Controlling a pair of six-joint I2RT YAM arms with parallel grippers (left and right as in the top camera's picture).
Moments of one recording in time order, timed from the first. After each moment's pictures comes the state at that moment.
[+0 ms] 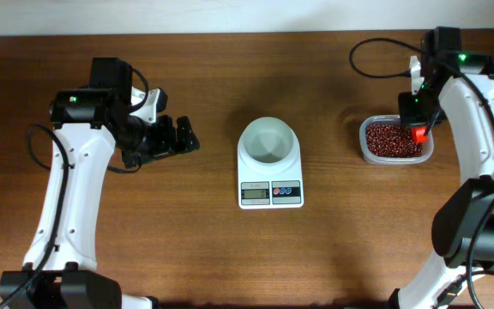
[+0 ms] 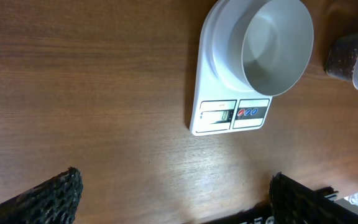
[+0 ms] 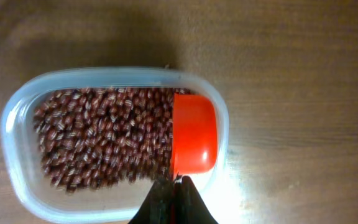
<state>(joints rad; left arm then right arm) 0.00 1.60 1.56 -1.33 0.39 -0.15 -0.10 1.95 1.75 -1.16 0.19 -0.13</state>
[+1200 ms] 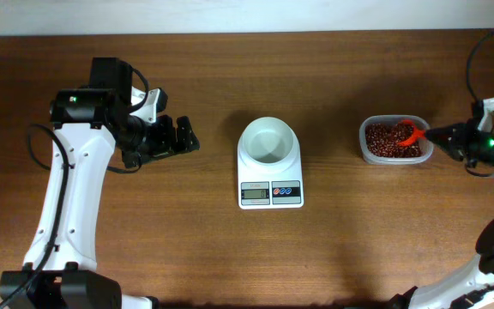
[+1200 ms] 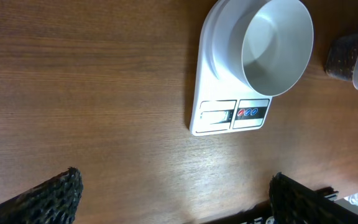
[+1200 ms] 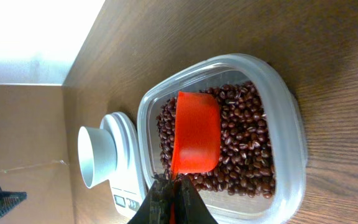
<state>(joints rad) 0.00 1.60 1.56 -1.33 0.39 -0.15 -0.63 1.94 1.41 -0.94 -0.96 -0.17</state>
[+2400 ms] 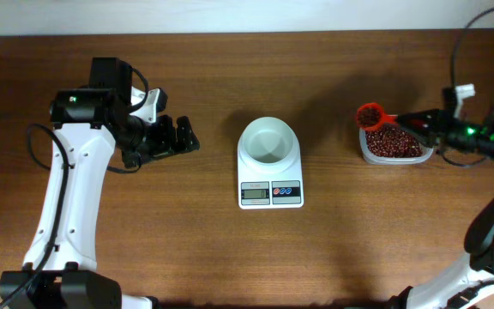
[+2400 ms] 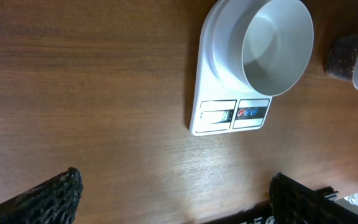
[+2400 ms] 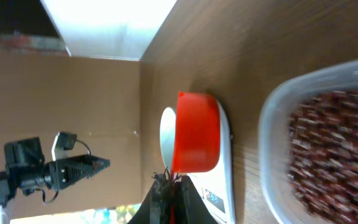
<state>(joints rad) 0.00 1.60 1.56 -1.34 0.39 -0.15 -0.47 1.94 1.41 -0.96 -1.25 -0.09</state>
